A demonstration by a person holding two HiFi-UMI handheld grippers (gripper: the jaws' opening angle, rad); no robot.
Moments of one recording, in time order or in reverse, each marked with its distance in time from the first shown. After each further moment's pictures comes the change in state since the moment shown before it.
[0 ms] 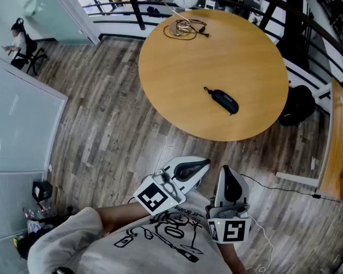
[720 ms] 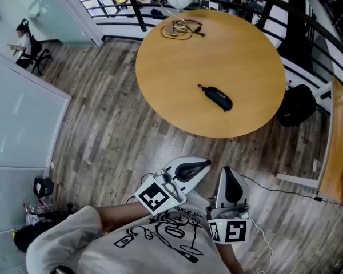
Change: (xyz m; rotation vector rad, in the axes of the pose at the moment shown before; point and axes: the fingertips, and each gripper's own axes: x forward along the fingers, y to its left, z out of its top) left arm 0.035 -0.052 -0.014 0.034 0.022 0.001; right arm -0.048 -0.043 -0.005 0.064 -0.025 0.012
